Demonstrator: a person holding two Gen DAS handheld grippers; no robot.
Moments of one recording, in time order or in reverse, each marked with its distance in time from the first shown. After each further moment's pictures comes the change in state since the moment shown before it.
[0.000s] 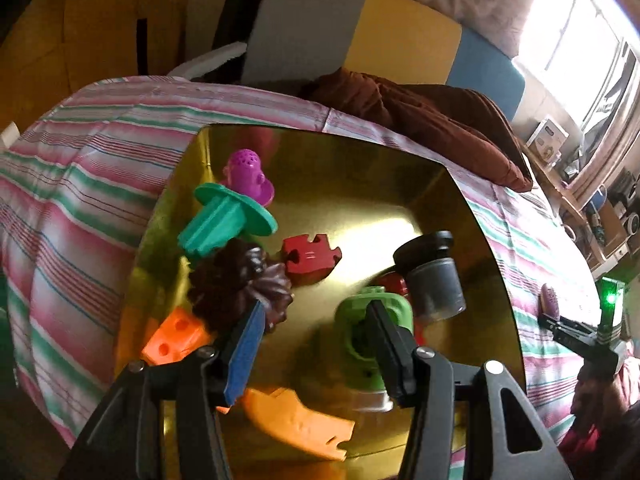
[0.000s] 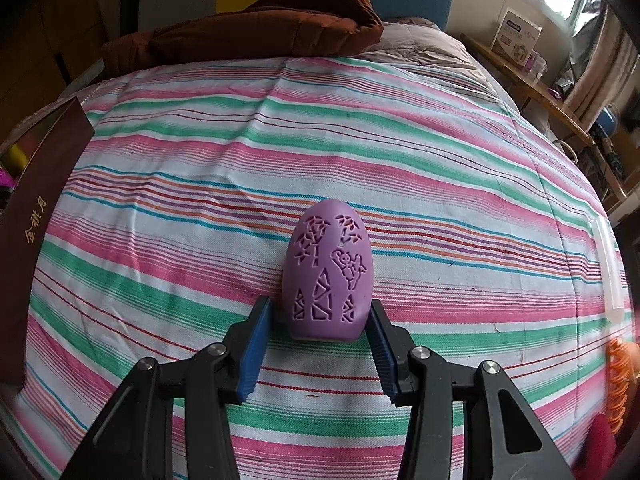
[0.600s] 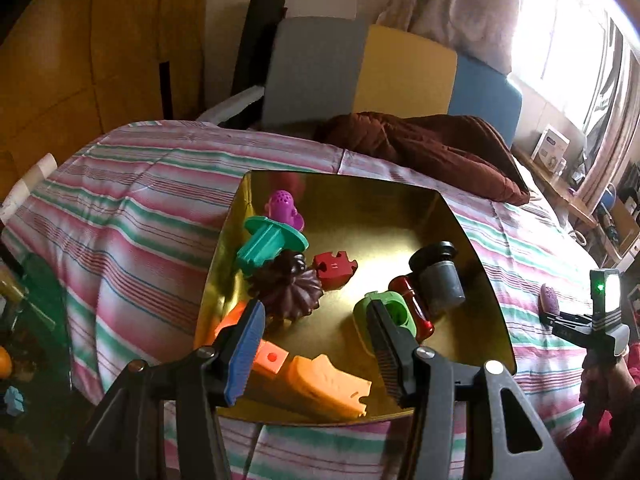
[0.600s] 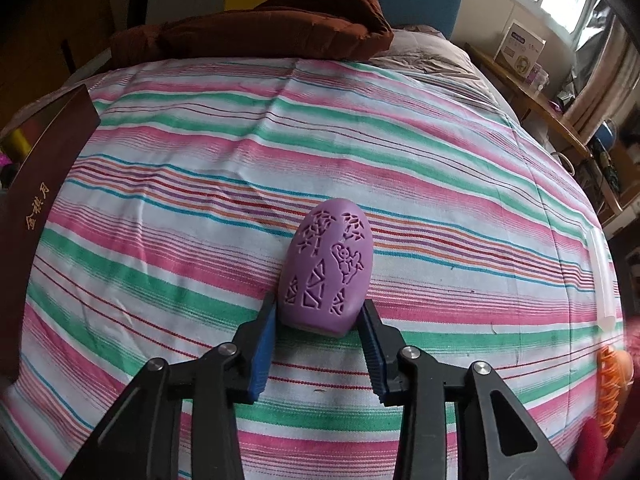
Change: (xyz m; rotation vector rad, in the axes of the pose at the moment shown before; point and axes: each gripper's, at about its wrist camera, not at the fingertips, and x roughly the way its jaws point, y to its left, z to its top) left arm -0.069 0.002 -0.019 0.035 -0.138 0.085; right arm -0.005 0.010 -0.002 -0.042 -0.004 -0.025
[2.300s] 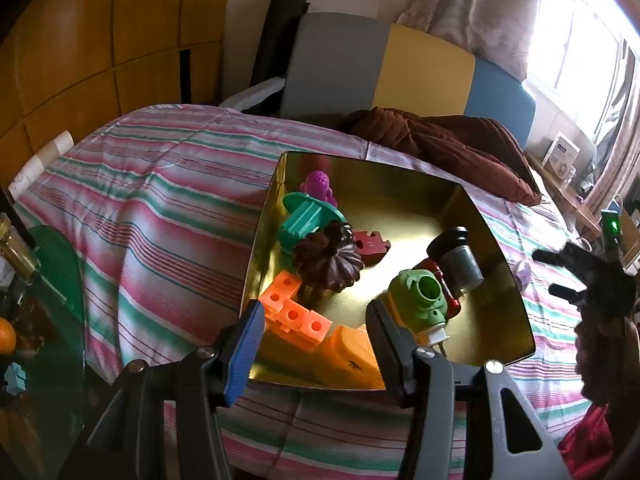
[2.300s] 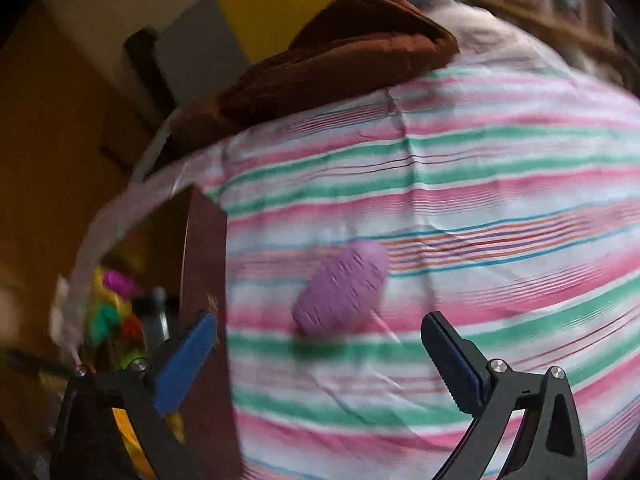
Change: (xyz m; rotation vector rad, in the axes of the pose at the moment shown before) left arm -0.007 0.033 -0.021 -0.053 0.021 0.020; right arm -0.031 0.070 0.047 0.387 -0.048 0.397
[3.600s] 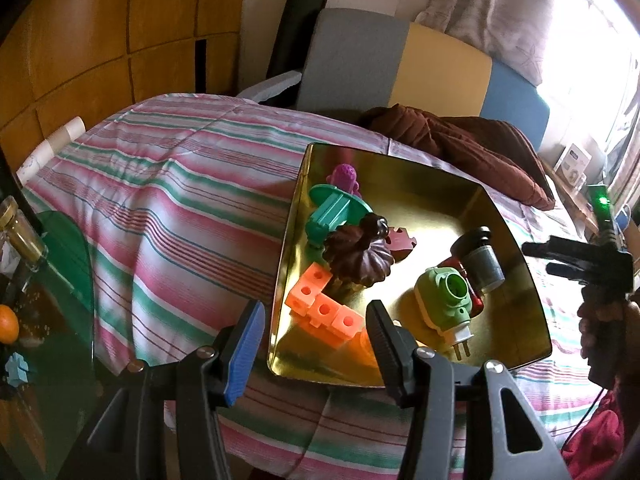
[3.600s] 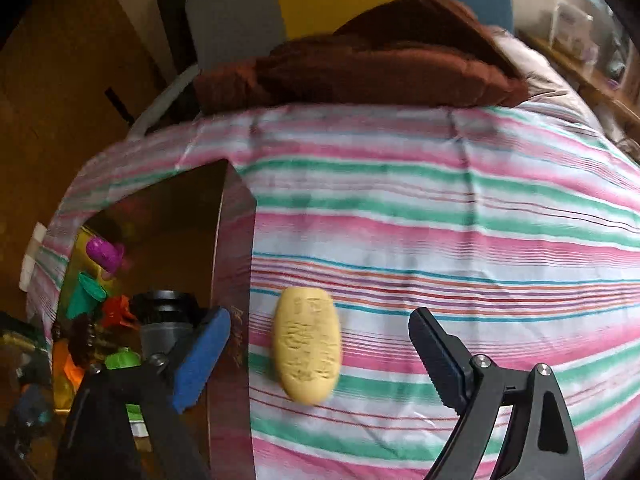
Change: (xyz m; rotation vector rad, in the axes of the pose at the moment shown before) left arm 0.004 0.020 -0.004 -0.027 0.015 0.025; right arm 0.040 0.073 0.008 -0.269 0.098 -0.103
